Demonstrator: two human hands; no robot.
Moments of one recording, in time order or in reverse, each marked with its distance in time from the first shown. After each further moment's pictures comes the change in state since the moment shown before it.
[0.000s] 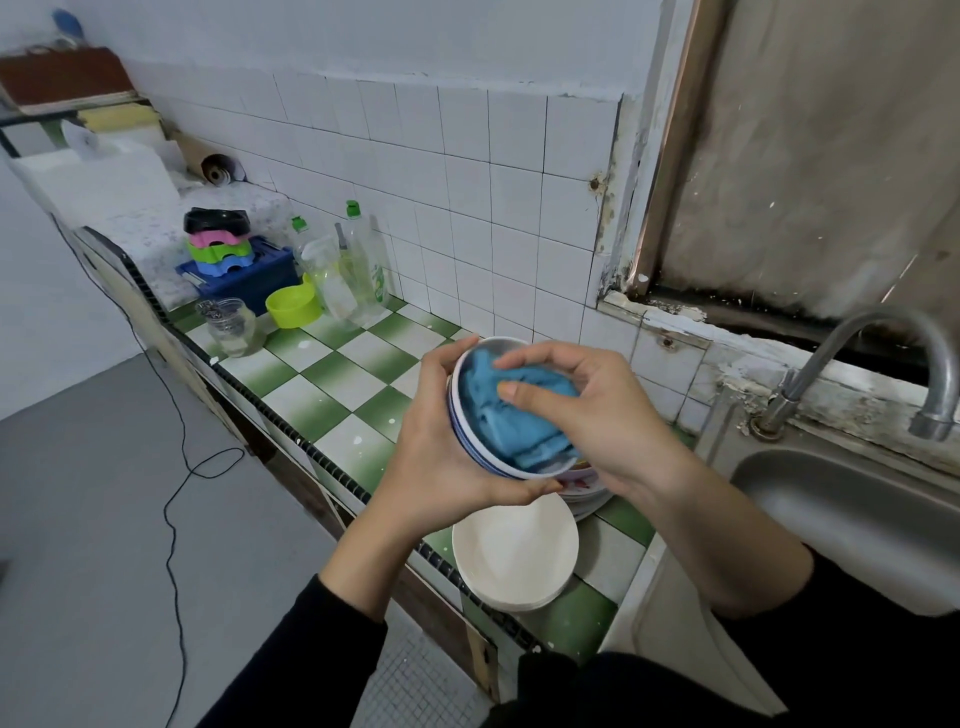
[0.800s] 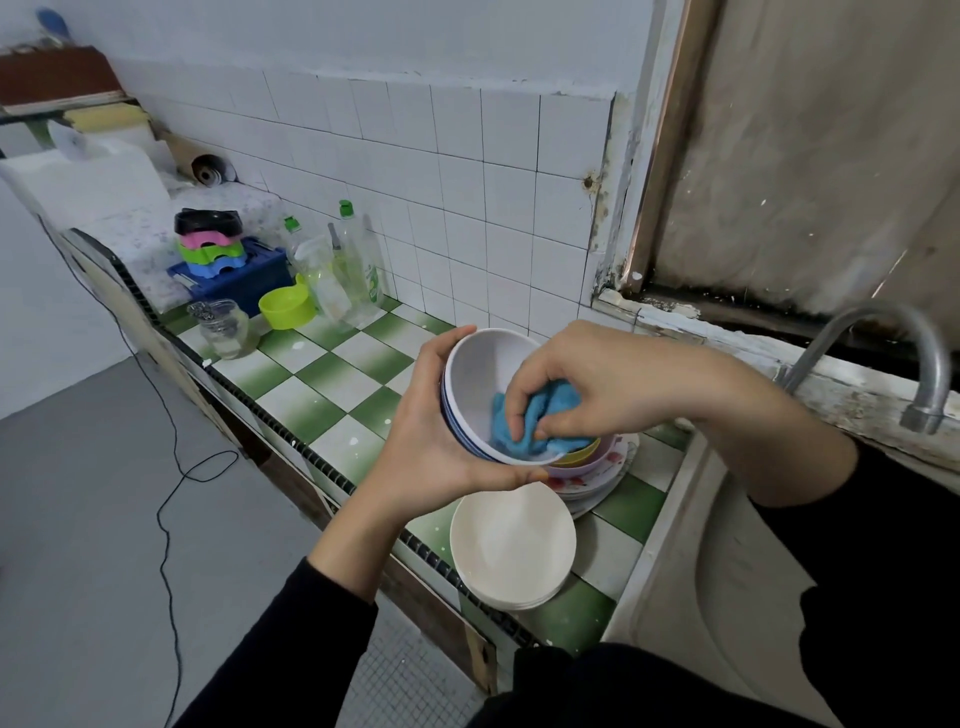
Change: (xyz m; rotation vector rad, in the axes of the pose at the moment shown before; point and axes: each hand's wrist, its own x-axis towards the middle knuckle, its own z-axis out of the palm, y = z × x) left_hand 0.007 0.002 -0.012 0.022 -0.037 0.014; right_hand 0.034 -0.043 -0.031 -1.152 -0.727 -0.216
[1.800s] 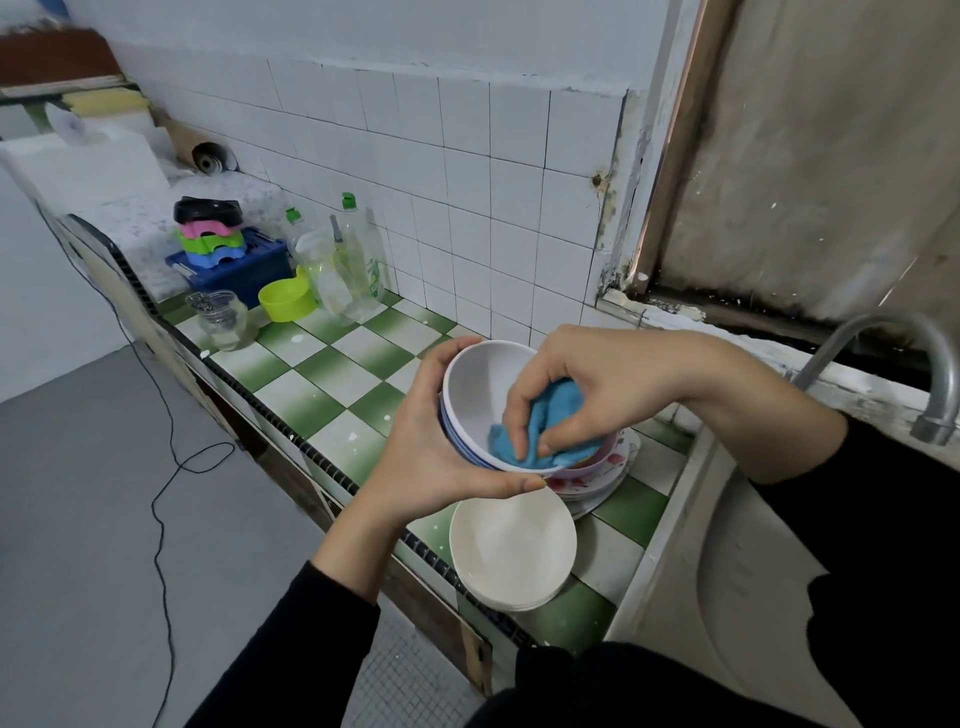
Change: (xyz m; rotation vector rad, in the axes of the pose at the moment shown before) left_hand -0.001 -0.013 -0.004 -0.050 0.006 -0.021; right_hand 0.011 0.003 -0.005 0.175 -0.146 -0.089
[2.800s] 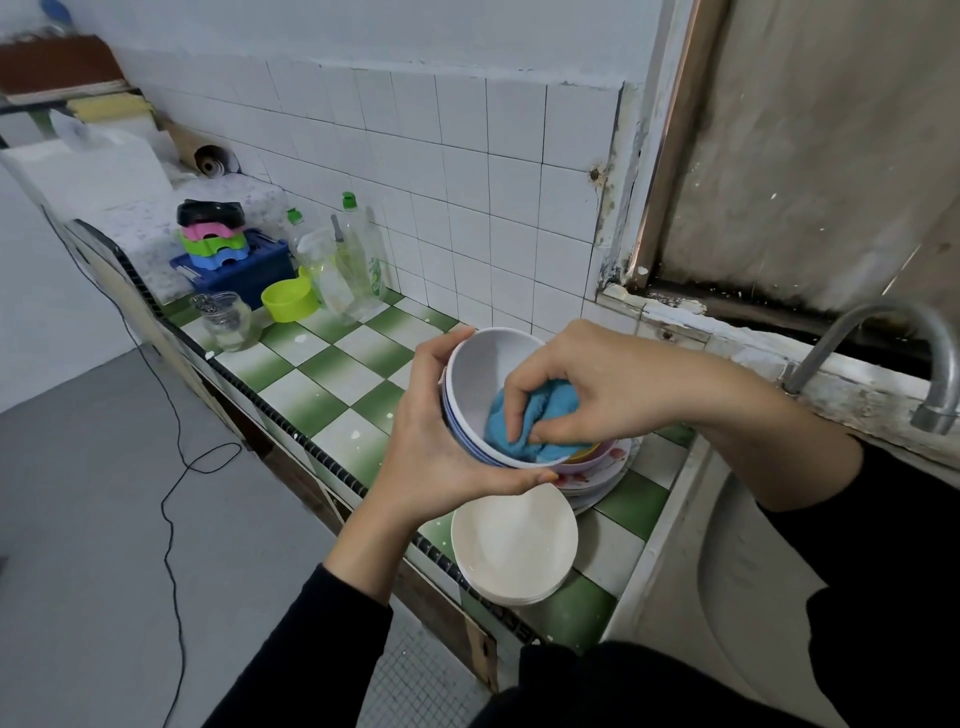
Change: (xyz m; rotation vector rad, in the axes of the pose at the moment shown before) left_hand -0.003 0.008 0.009 0.084 0.063 0.142; right_hand -0.010 -0.003 0.014 -0.122 0.210 0.046
